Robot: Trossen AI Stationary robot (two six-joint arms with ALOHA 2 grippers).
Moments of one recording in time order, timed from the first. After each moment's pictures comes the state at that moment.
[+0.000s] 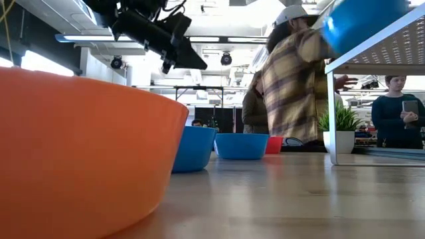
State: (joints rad) left arm 0.32 1.37 0.88 0.18 0.00 -0.11; right arm 0.38 1.38 1.56 -1.55 0.06 0.60
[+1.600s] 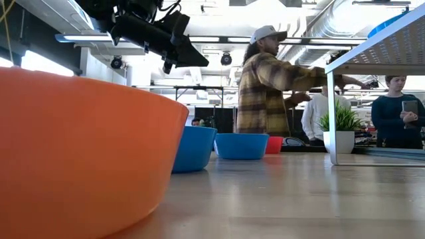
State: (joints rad) left arm 0.32 1.37 0.83 0.30 0.03 -0.11; right arm 0.52 1.38 1.44 -1.52 -0.04 1.11
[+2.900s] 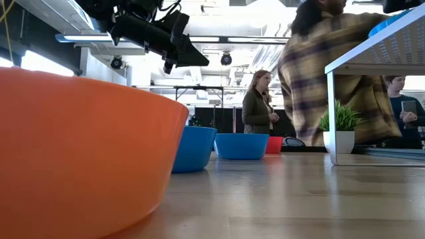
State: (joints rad) left arm 0.32 1.37 0.83 0.30 0.04 -0.11; right arm 0.45 1.34 1.35 -1.46 -0.12 0.96
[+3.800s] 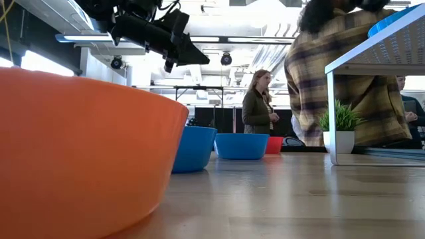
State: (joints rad) left arm 0.32 1.37 0.82 0.35 0.04 -0.09; right arm 0.37 1.06 1.19 -1.10 0.10 0.56
